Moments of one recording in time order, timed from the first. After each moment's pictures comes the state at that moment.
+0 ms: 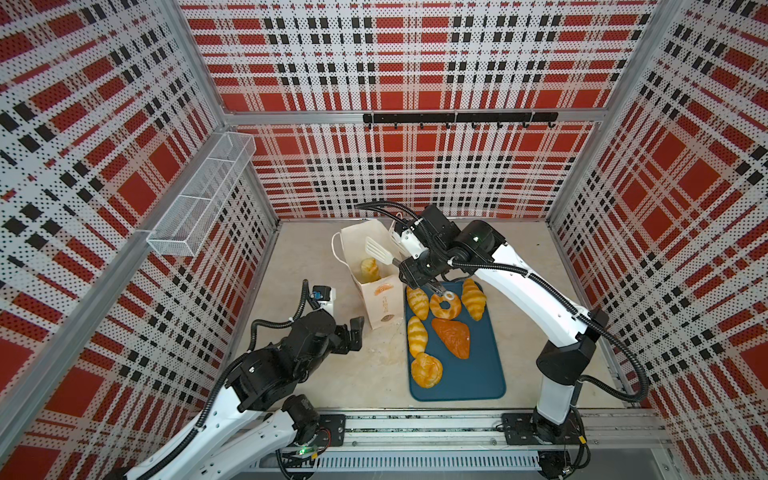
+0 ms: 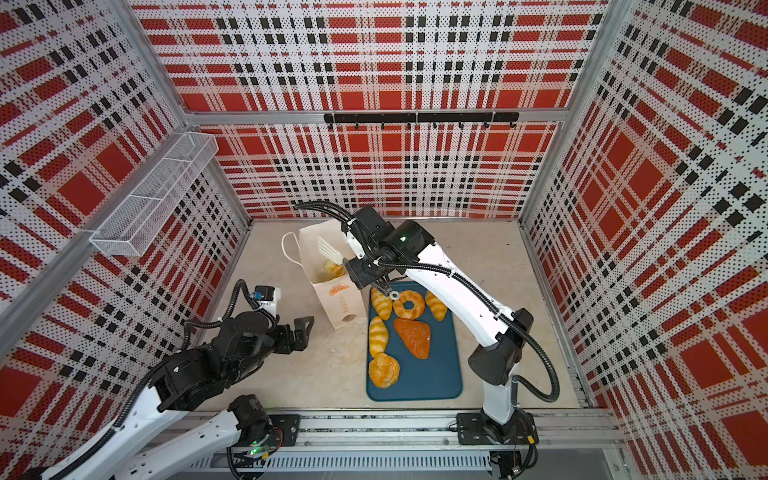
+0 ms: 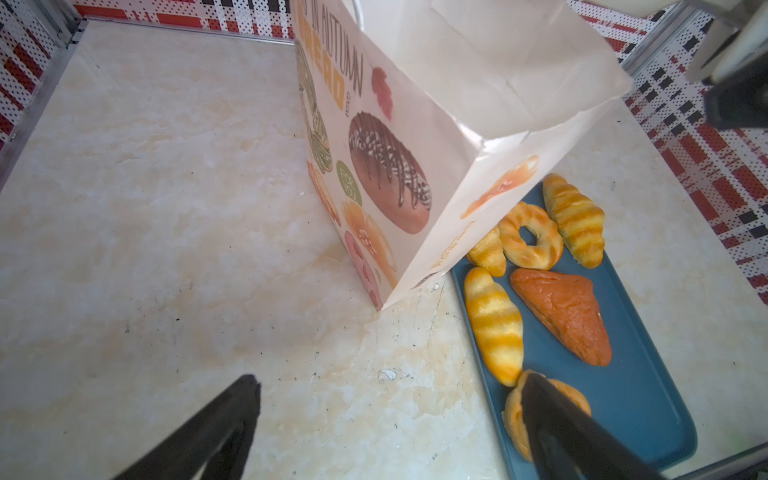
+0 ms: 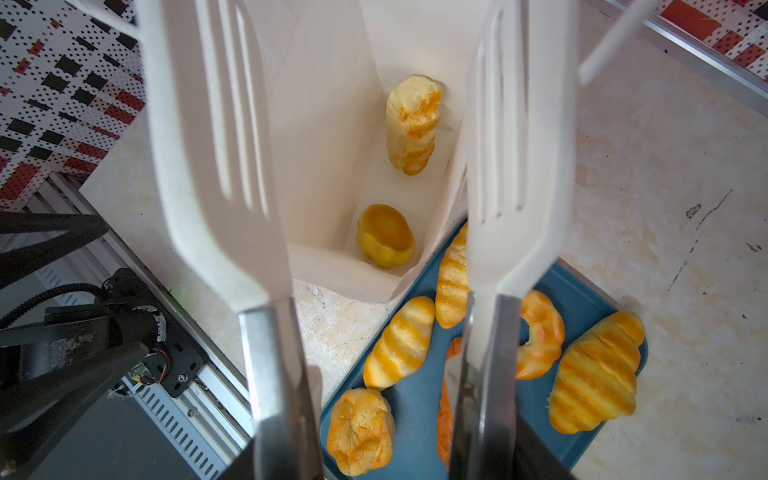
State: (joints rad) left arm -0.84 0.62 0.83 -0.86 -0.41 -0.55; right arm 0.87 1.83 2.15 -1.27 0.02 0.18
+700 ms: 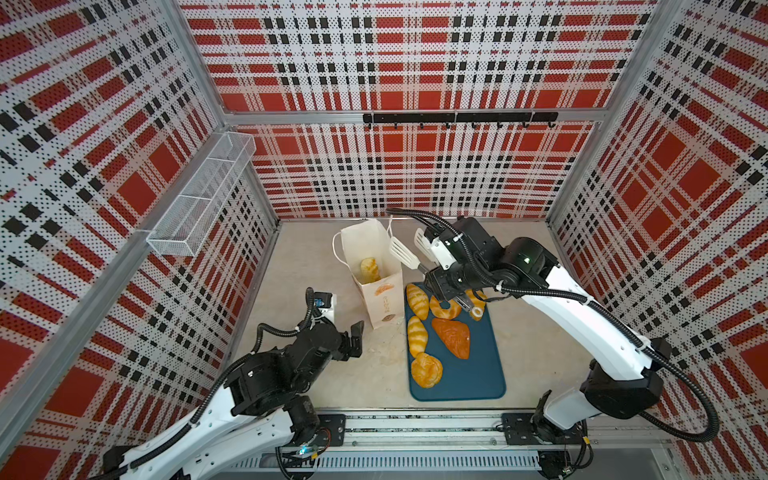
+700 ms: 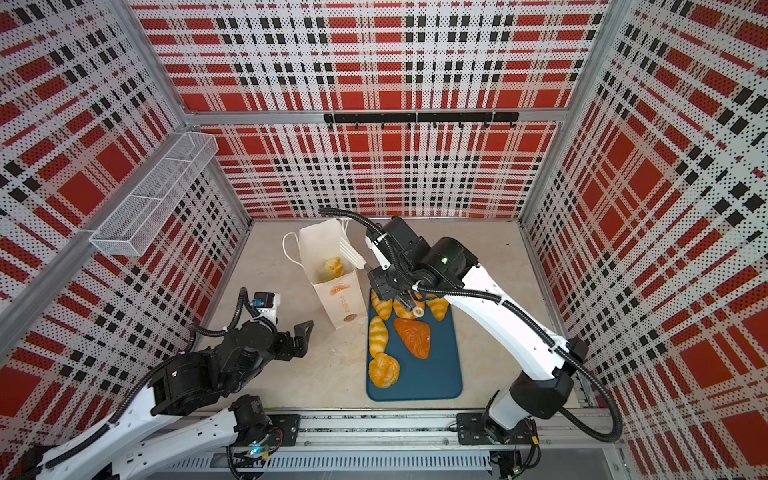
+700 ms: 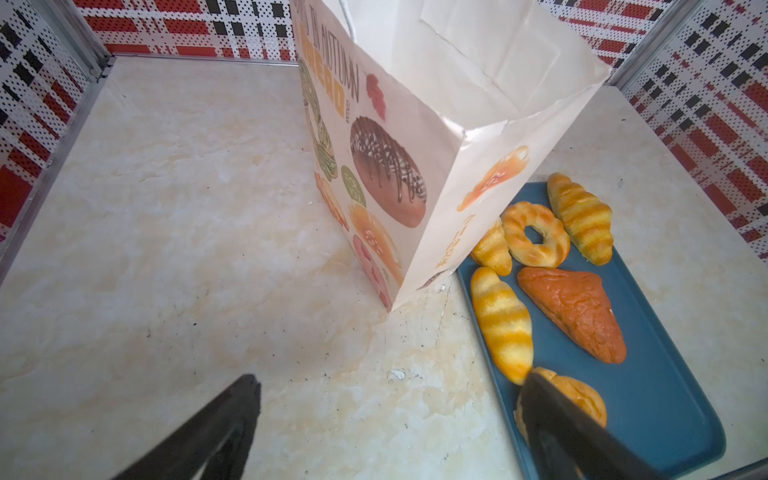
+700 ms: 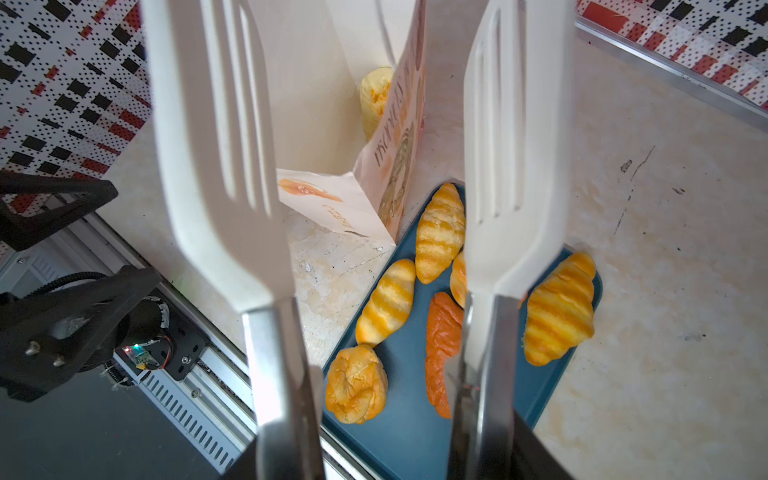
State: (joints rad) left arm -0.98 0.61 0.82 -0.91 -0.58 -0.60; right arm 0.90 1.53 1.88 -1.26 0.12 0.27
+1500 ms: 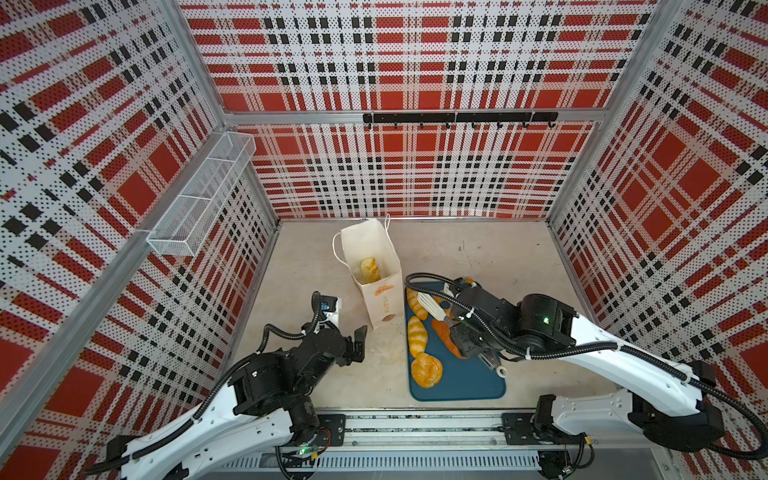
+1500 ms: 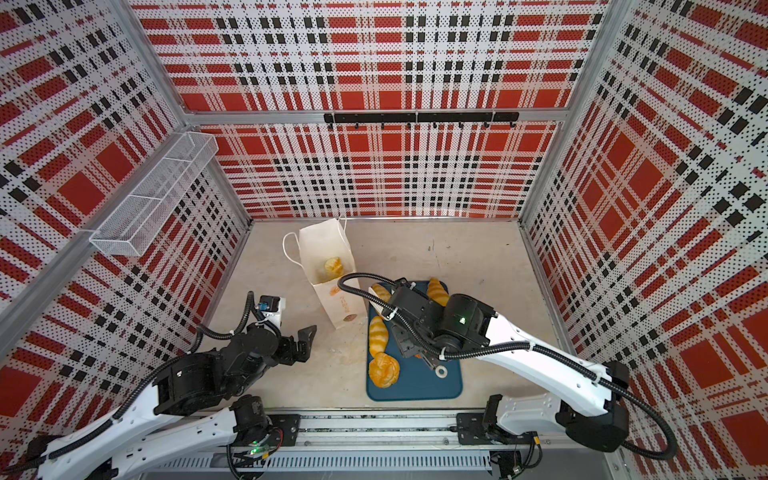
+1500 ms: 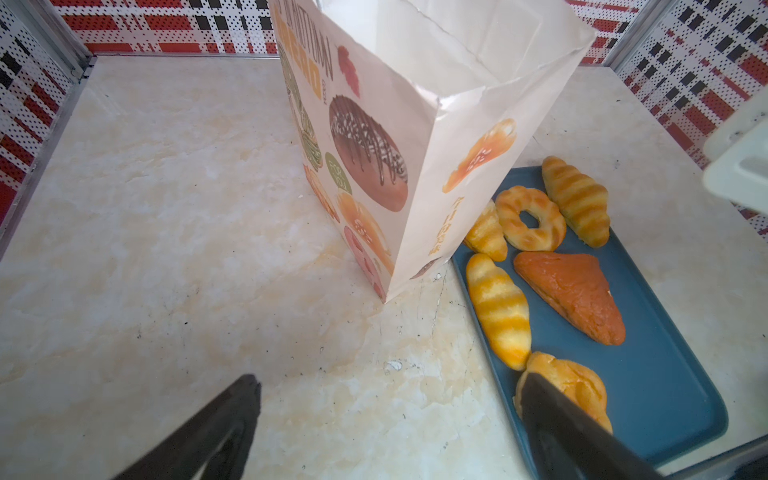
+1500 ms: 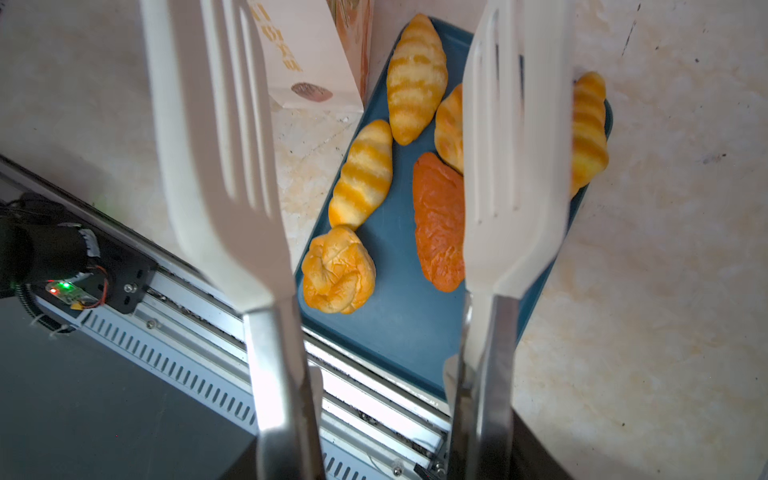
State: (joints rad) left arm -1.05 0.61 0.81 -0.91 -0.60 -0.62; right arm 1.15 1.24 1.40 -1.30 0.28 0.63
